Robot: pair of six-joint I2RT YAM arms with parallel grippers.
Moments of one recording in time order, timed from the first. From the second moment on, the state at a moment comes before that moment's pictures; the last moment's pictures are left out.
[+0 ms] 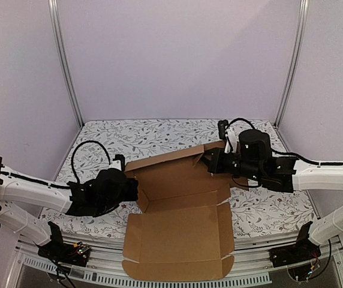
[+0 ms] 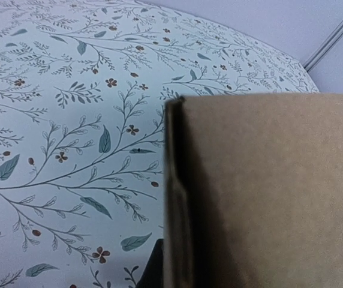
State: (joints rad) left arm -1.03 1.32 0.51 0.18 -0.56 -0.79; right arm 0.94 1.33 0.83 0.17 0.11 0.67
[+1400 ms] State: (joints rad) left arm -0.72 1.21 0.32 0.61 -0.01 -0.99; right arm 0.94 0.92 0.65 0.22 -0.16 0.35
